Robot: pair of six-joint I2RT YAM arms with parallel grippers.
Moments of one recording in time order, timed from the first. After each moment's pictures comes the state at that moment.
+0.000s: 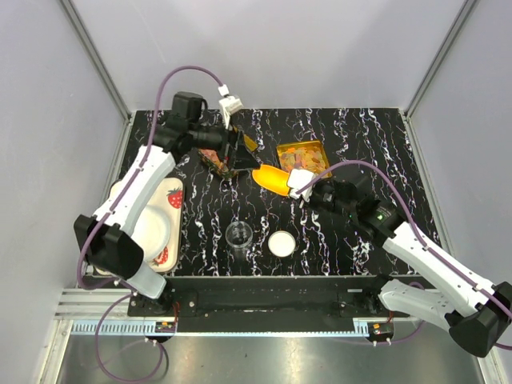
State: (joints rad) left arm -0.37 1.57 1.60 -0.67 0.96 0.01; right arm 0.70 0.99 0.92 -0.33 -0.20 -0.62
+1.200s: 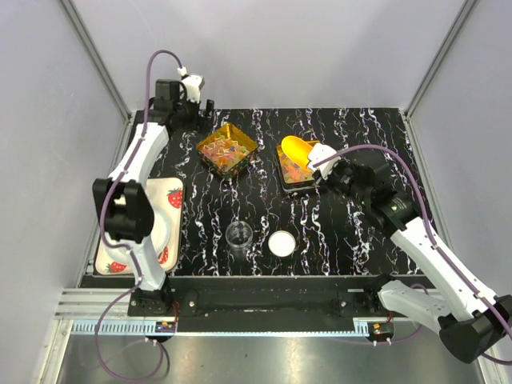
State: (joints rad) left arm -0.12 1.83 1.74 -0.51 0.24 0.14; right arm 0.52 0.97 1.01 -0.39 -0.09 -0.60
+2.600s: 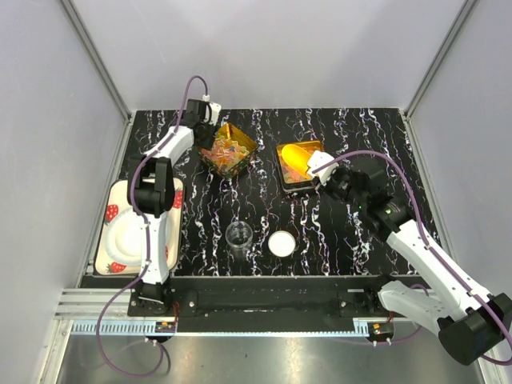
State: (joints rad) left arm -0.17 2.25 1.86 -0.47 -0.03 0.24; right arm 0.49 0.98 0.90 -0.31 -0.13 -0.60
